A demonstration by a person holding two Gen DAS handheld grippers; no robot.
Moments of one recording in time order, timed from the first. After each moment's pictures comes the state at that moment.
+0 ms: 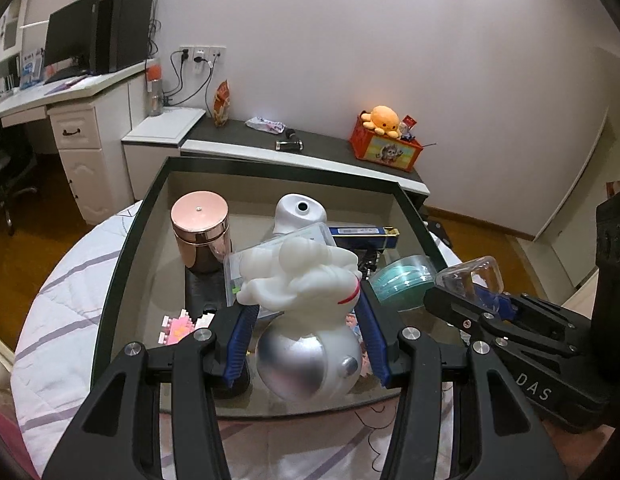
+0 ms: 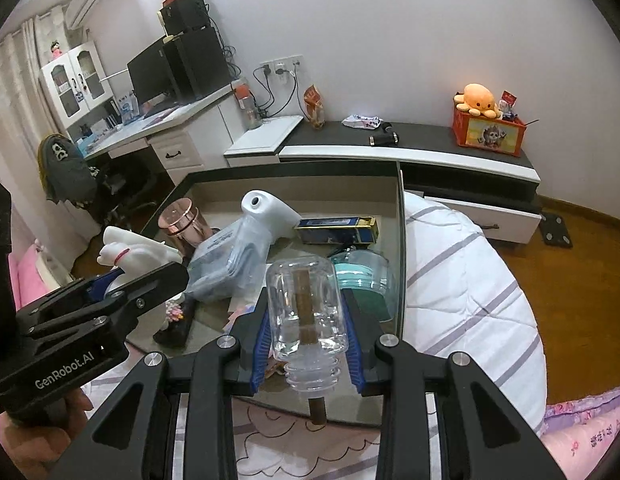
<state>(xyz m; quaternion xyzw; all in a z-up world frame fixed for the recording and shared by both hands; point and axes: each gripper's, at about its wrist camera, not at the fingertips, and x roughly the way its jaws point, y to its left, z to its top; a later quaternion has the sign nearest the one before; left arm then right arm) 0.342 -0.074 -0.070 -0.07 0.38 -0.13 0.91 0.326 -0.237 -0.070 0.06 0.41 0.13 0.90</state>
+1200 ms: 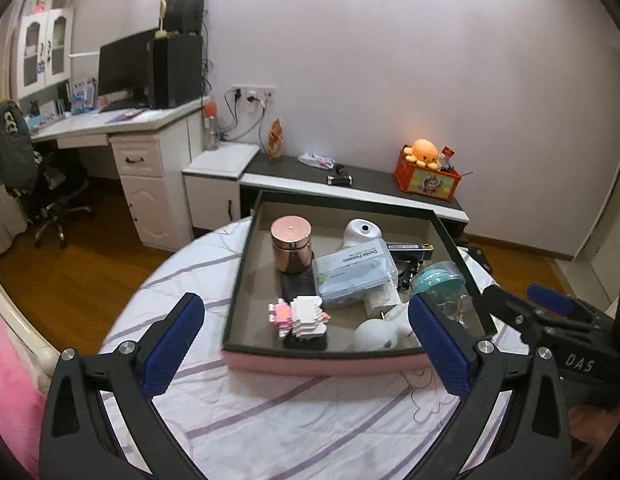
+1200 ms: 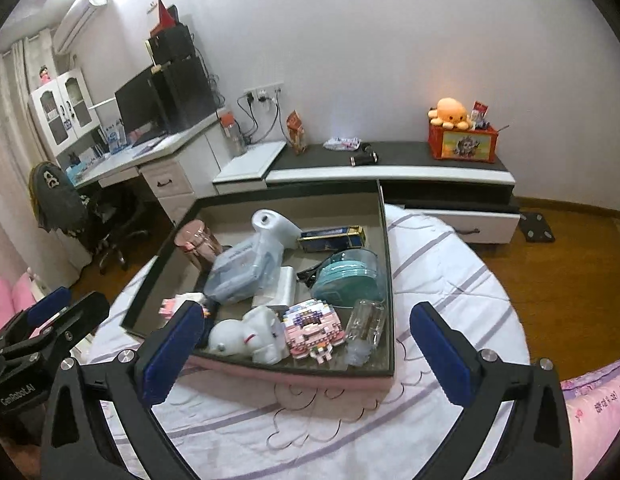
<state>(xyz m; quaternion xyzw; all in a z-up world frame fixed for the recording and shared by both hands) 0.253 -0.023 -0.017 -0.04 0.32 -0.04 0.95 0.268 -0.231 -0.031 0.08 0.36 0.09 0.92</state>
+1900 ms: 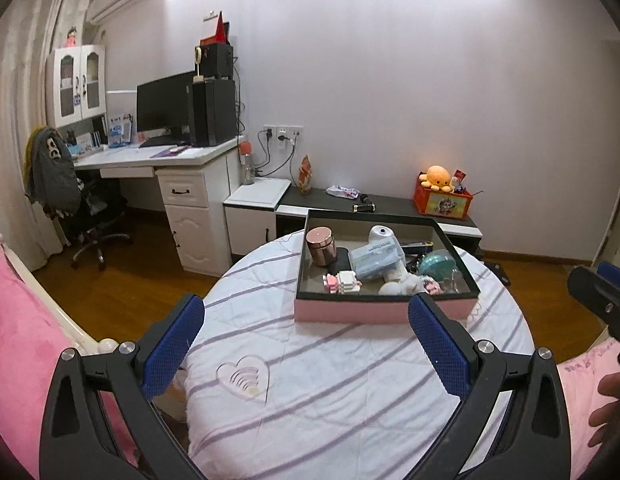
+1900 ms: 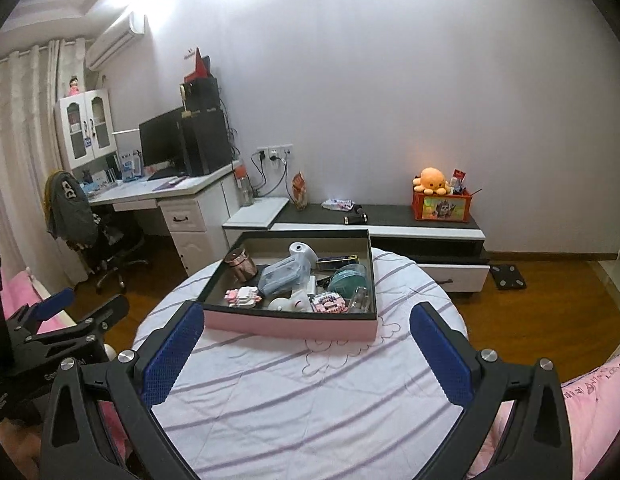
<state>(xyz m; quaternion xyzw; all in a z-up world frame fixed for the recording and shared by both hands) 0.109 0.007 0.028 -0.01 0.26 0.01 0.97 0.090 -0.210 0.049 0.04 0.25 0.07 0.96</state>
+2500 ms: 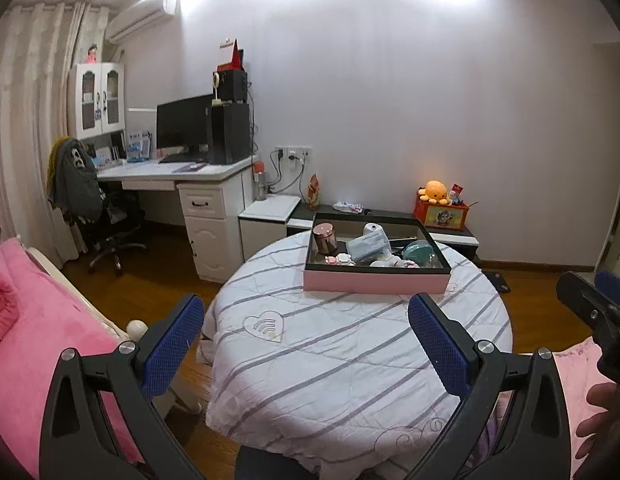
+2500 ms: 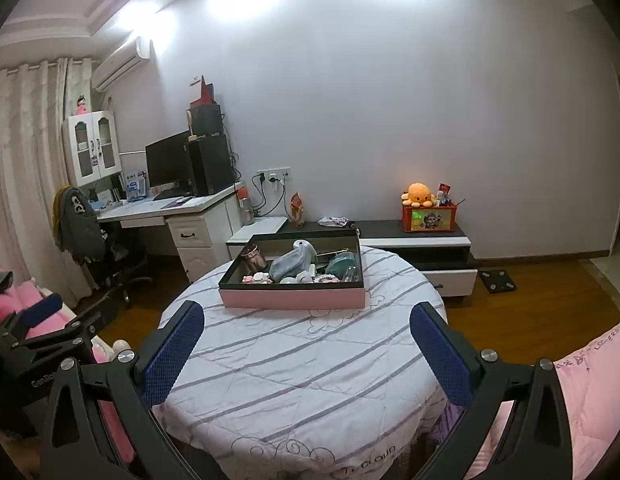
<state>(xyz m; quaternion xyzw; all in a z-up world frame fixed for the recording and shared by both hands) -0.021 -0.002 0.043 -0.01 0.21 0.03 0.98 -0.032 -0.213 0.049 0.05 0.20 0.05 0.98</state>
